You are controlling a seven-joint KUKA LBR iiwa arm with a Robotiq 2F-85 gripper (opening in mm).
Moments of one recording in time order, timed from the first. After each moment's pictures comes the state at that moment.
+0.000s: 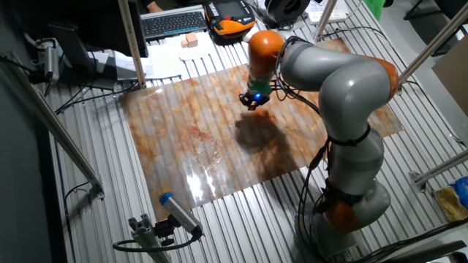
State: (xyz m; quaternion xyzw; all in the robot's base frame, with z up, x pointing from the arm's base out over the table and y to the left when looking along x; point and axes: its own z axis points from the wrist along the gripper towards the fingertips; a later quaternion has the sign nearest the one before) arm 0.555 0.116 0.104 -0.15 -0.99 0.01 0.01
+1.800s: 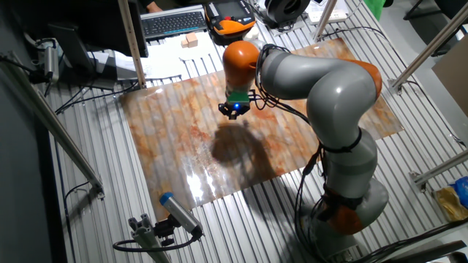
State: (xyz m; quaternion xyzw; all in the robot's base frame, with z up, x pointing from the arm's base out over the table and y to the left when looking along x) arm 0.534 0.205 0.100 -0.14 -0.99 0.00 0.01
